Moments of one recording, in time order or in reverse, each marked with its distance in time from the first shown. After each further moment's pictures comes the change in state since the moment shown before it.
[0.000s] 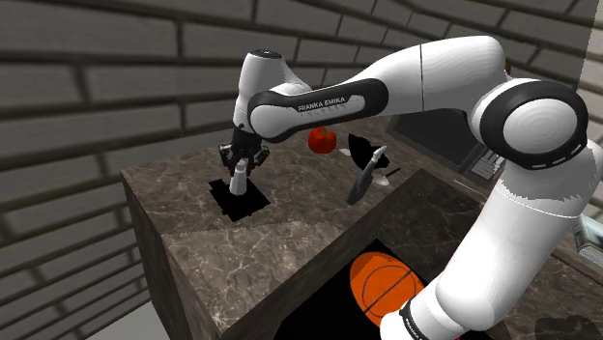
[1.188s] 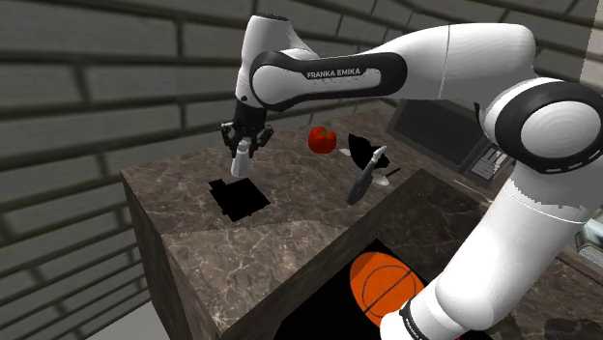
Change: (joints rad) arm -0.008 -0.056 0.011 0.107 0.042 -0.155 -0.030
